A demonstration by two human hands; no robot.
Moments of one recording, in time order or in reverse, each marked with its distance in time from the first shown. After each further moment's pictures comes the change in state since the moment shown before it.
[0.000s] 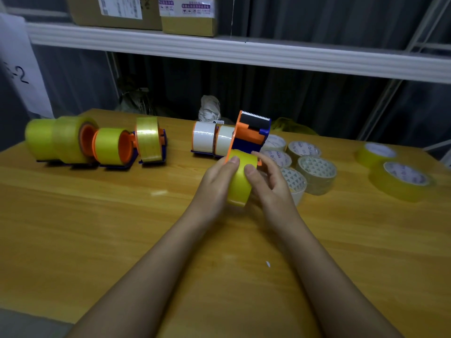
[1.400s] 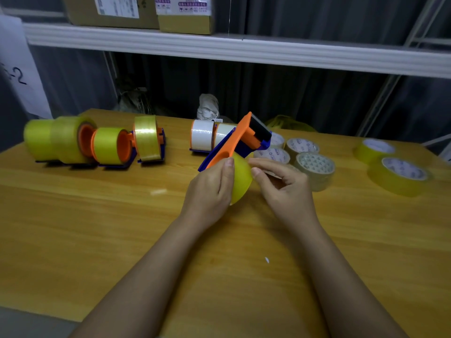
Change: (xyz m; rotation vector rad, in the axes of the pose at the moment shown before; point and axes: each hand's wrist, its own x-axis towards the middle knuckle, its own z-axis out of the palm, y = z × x) left_hand -0.005 -0.017 -0.006 0.740 0.160 0.388; right_hand -0.006 -0.004 -0.016 -0.312 0.160 -0.371
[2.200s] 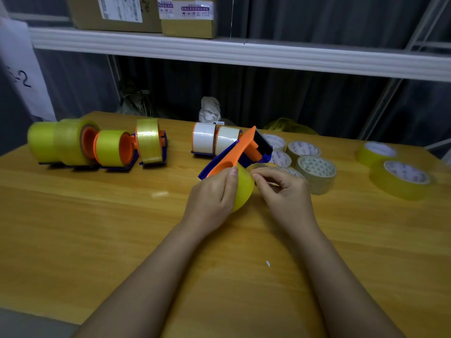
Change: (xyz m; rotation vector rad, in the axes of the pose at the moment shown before) left_hand -0.003 -0.007 0.002 0.075 -0.036 0.039; right_hand 0.001 0.012 0.001 -0.073 -0.017 0.038
